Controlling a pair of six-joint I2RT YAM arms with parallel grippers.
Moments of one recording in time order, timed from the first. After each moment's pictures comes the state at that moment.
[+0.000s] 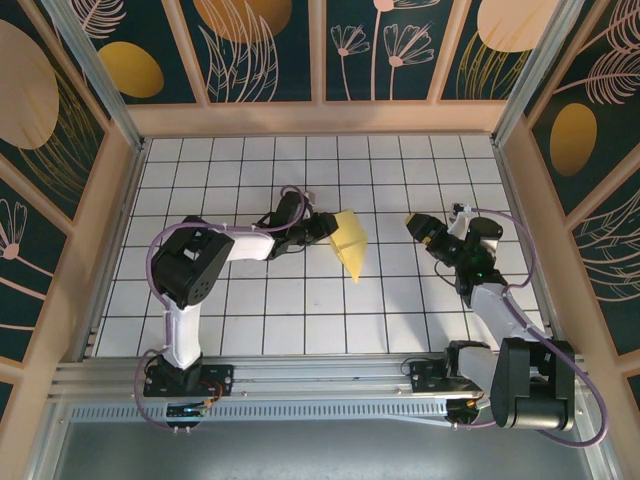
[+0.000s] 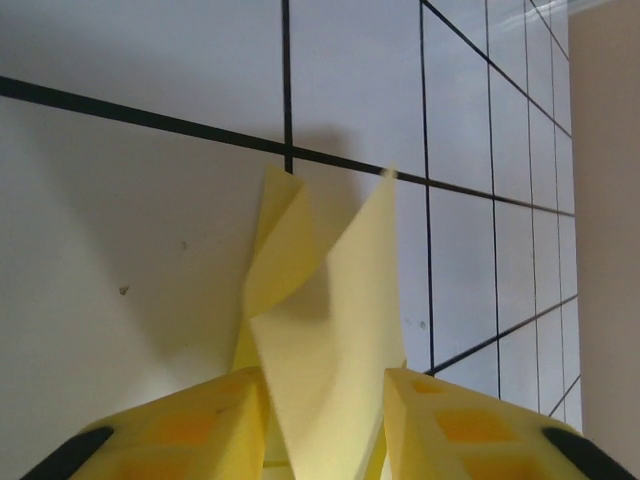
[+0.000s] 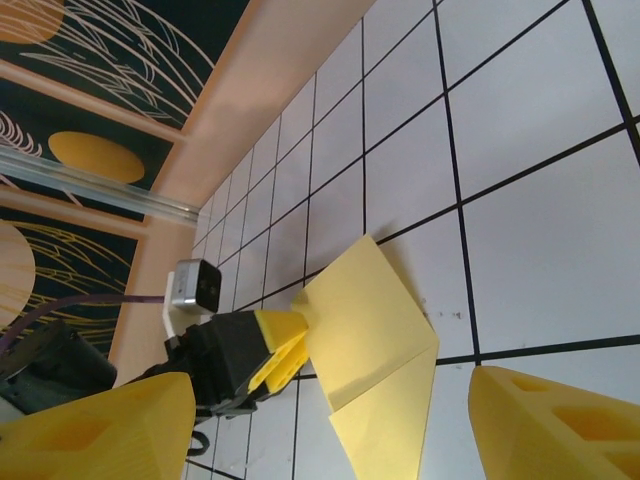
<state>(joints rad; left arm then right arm) -0.62 2.01 1.06 0.32 0.29 -0.98 -0.04 1.07 0.40 0.28 -0.66 0.79</state>
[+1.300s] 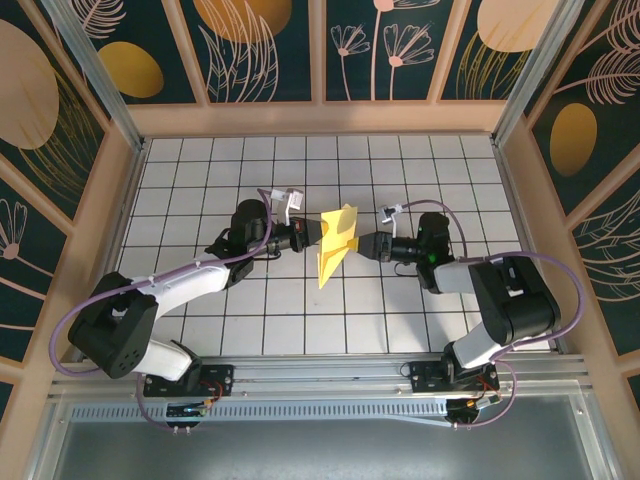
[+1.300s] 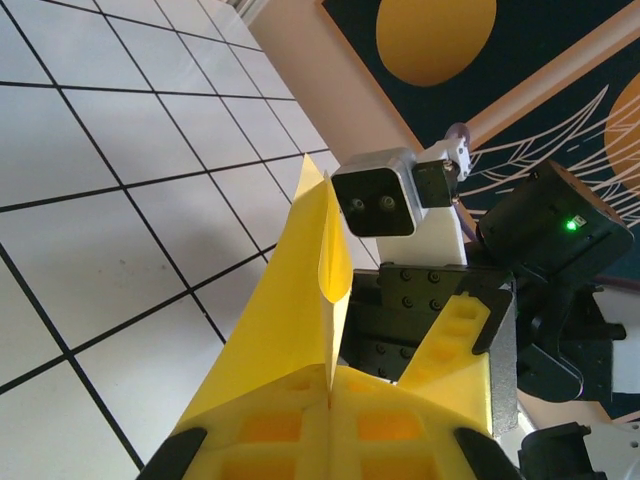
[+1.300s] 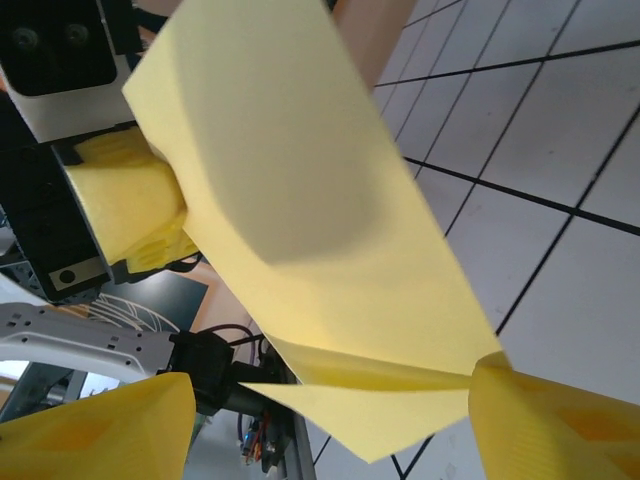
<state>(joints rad) -0.62 1.44 0.73 0.45 0.54 -0.69 0.30 1.55 0.45 0.91 -1.11 0.84</state>
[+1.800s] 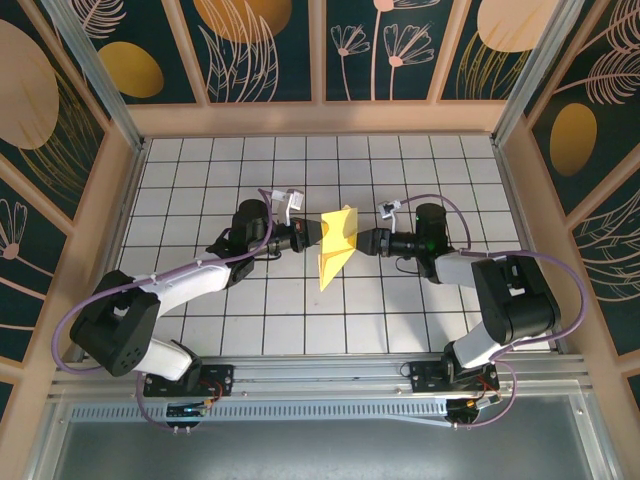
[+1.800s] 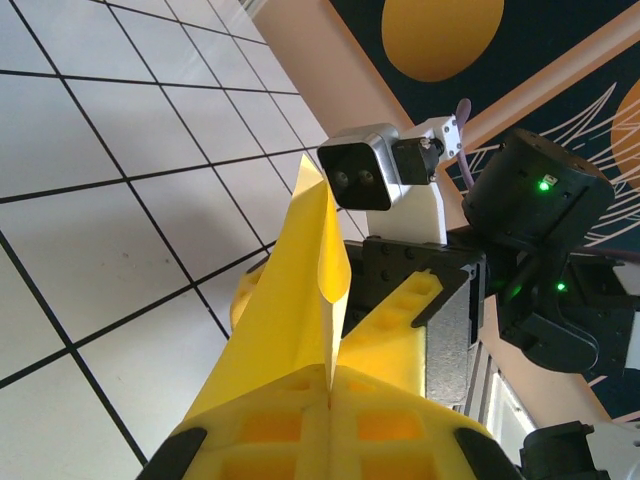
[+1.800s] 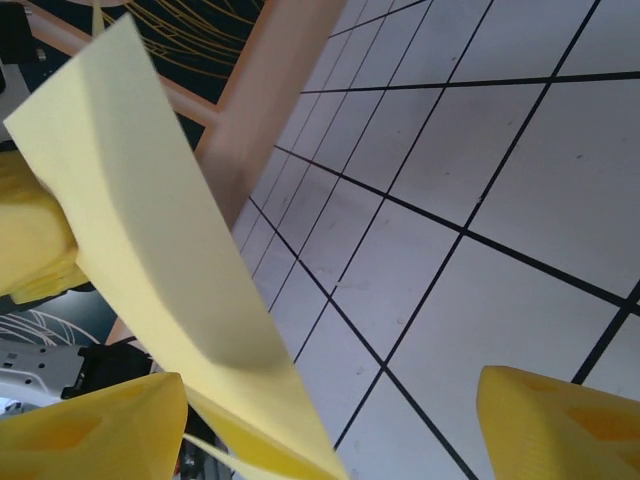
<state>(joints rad) -0.62 1.46 0.73 0.45 0.54 -0.70 0.27 1.55 0.54 0.59 -1.02 0.57</state>
